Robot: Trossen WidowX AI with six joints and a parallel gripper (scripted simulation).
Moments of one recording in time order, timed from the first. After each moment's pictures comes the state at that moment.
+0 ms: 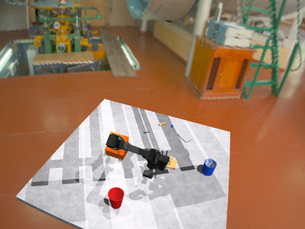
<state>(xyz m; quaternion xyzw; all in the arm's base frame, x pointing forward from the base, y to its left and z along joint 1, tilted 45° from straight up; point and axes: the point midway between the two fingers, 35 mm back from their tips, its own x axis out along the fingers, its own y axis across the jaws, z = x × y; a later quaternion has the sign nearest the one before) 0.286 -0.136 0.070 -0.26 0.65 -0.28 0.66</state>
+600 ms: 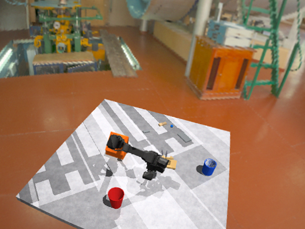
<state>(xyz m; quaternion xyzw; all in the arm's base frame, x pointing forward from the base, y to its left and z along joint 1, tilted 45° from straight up) 0.284 -0.151 0.056 -0.26 0.65 -0.29 0.65</state>
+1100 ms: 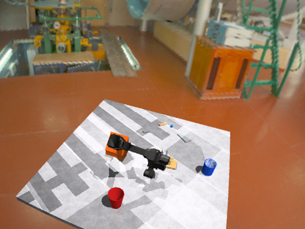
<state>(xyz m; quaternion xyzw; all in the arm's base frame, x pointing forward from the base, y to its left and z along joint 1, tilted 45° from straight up) 0.287 -0.133 0.067 -0.26 0.66 -0.28 0.65</state>
